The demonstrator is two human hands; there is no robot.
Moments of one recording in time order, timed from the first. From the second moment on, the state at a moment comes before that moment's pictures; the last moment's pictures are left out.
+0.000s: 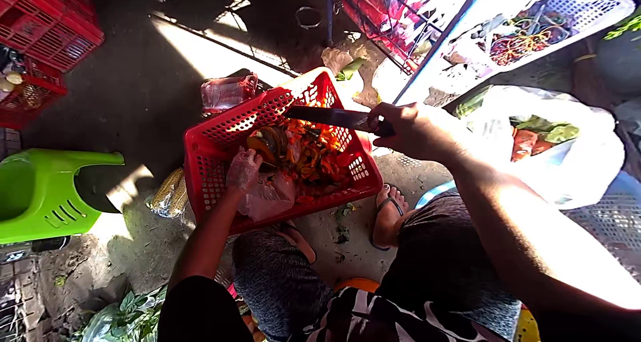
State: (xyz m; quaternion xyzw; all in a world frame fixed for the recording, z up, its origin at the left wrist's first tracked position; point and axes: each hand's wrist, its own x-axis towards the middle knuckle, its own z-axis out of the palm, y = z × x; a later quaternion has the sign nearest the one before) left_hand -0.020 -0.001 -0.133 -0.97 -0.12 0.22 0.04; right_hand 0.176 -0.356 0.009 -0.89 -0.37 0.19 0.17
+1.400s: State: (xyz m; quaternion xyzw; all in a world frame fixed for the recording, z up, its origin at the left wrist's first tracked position) left_hand 0.008 -0.126 0.003 -0.28 -0.14 -0.29 -0.91; right_hand 0.077 -0.294 0.022 -0.87 -0.30 0.19 0.33
